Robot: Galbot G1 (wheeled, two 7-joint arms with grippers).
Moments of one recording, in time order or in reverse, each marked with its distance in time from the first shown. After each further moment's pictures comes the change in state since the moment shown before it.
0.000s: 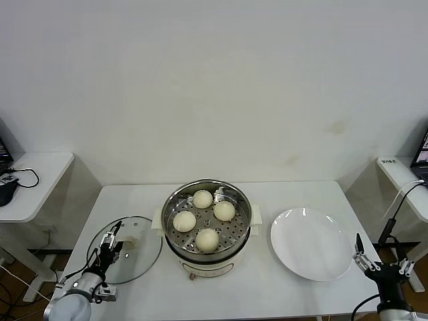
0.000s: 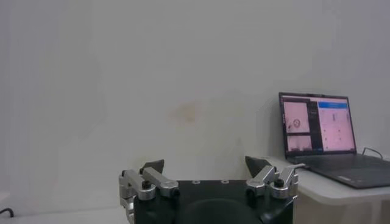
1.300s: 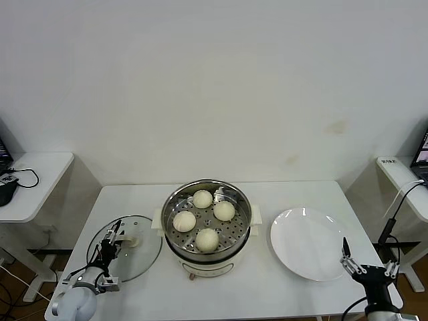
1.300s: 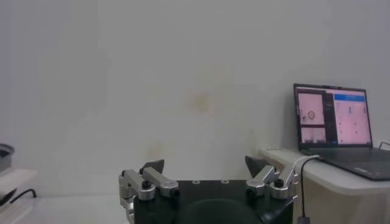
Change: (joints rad) left arm -0.099 -0.027 0.023 0.133 -0.075 0.009 -0.011; right arm -0.004 0.018 -0.052 -0.018 -0.052 0.013 -0.016
